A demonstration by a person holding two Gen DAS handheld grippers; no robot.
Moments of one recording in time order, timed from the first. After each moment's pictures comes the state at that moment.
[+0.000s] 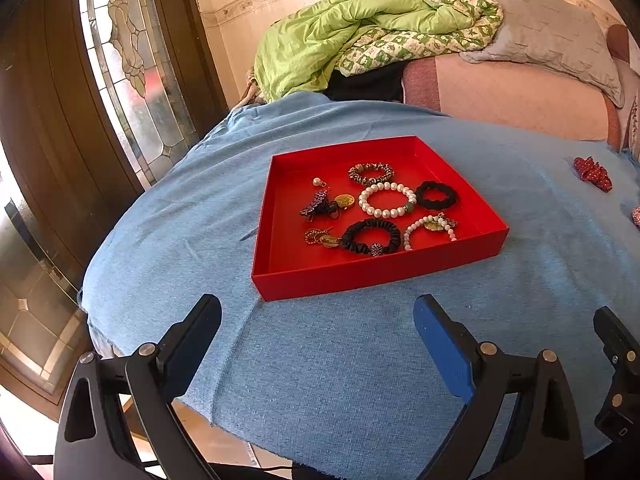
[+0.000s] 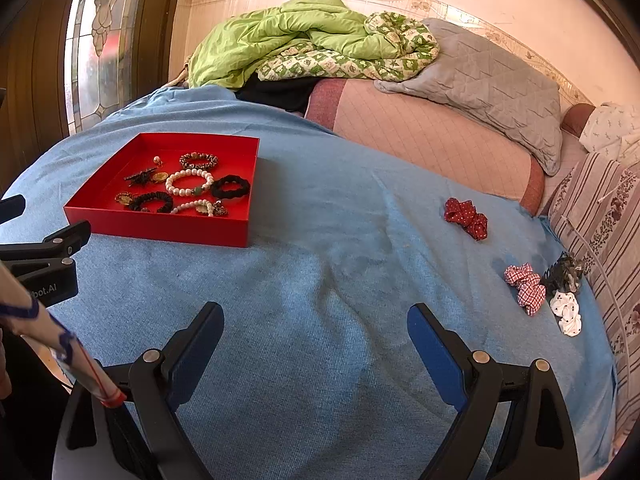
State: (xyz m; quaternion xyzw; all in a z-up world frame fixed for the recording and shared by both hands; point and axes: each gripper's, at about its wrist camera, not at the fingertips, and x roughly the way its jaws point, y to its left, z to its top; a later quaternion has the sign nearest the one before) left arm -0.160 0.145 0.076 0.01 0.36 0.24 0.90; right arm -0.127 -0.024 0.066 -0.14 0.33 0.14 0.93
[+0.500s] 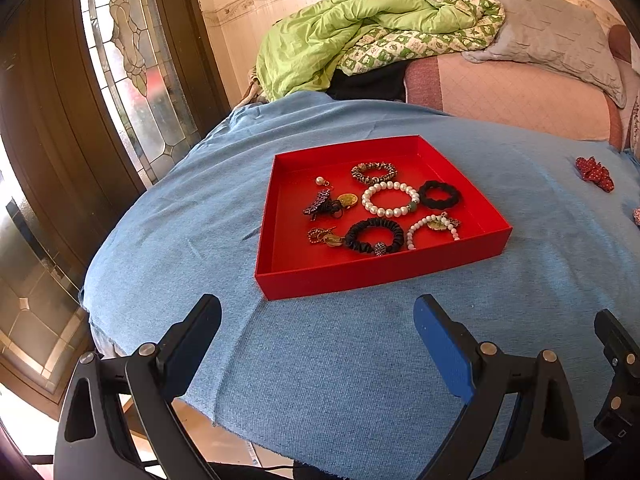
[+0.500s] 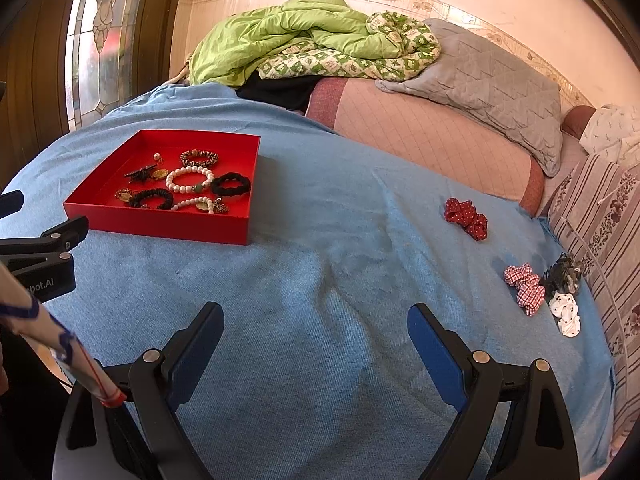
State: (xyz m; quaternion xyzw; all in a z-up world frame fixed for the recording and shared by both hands) left arm -0.161 0.149 0.077 0.01 0.36 0.24 0.90; right arm -0.127 -0.026 0.064 -0.14 0.33 0.14 0.92
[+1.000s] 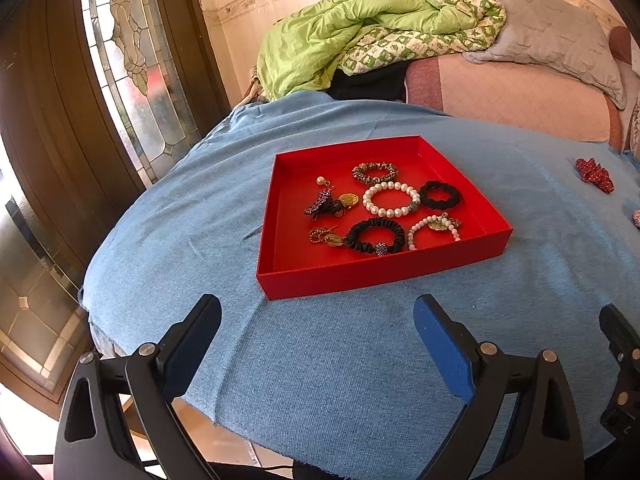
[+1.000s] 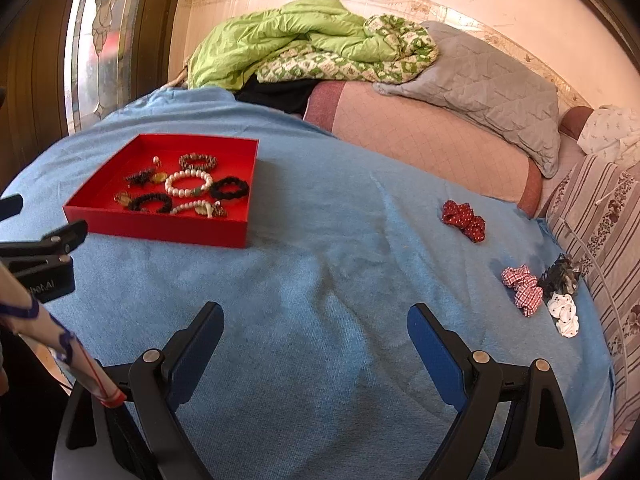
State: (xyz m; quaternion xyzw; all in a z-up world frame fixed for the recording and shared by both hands) left arm -0.161 0.150 0.075 0.01 0.36 0.24 0.90; right arm -0.129 -0.030 0.067 -0.13 0.32 0.14 0.93
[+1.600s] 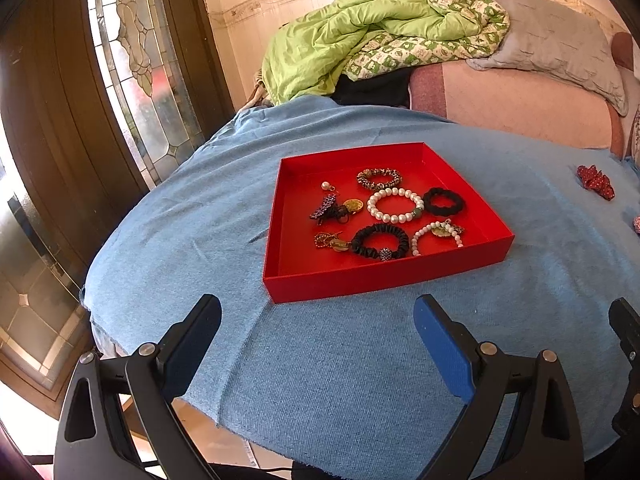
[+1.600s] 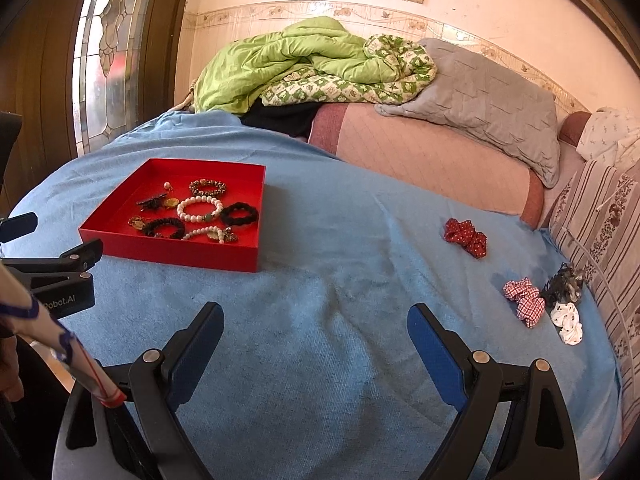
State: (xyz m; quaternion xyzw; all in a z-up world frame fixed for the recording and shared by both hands) left arm -0.164 0.150 0.079 0.01 0.35 0.25 0.90; right arm -0.134 -0.030 0.079 -0.12 0.29 0.16 0.94
